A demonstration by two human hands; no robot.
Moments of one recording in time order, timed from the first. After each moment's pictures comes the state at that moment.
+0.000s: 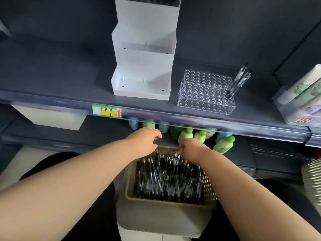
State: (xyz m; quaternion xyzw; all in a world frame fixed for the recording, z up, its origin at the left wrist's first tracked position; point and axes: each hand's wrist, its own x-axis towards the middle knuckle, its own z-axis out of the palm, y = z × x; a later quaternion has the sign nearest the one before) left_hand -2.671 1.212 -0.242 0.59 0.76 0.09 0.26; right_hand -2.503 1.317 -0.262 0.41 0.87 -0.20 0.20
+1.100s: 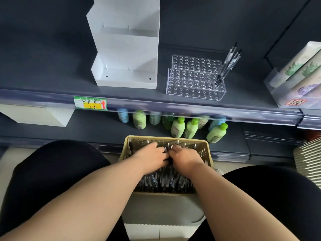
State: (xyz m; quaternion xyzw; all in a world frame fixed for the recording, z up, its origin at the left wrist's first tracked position) left_hand -2.605 1.210 -0.303 0.85 0.48 -0.23 0.01; right_hand -2.468 1.277 -0.307 0.30 0.93 -0.09 0.19
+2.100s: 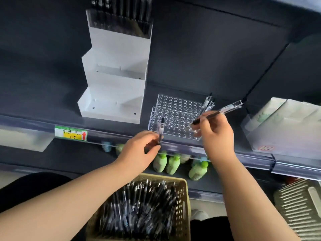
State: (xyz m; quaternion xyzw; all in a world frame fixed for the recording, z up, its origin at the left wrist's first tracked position) left_hand -2.600 1.259 -0.201 0.54 0.68 0.47 0.14; right_hand -2.445 1.372 -0.140 0.45 0.70 -0.35 -0.42
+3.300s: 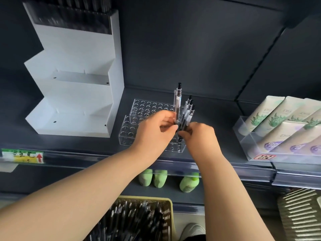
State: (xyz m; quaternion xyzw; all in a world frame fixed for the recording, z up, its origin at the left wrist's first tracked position) left_hand -2.549 1.384 -0.164 0.48 0.65 0.56 0.21; right_hand -2.438 1.457 -0.165 0.53 0.81 -0.18 -0.16
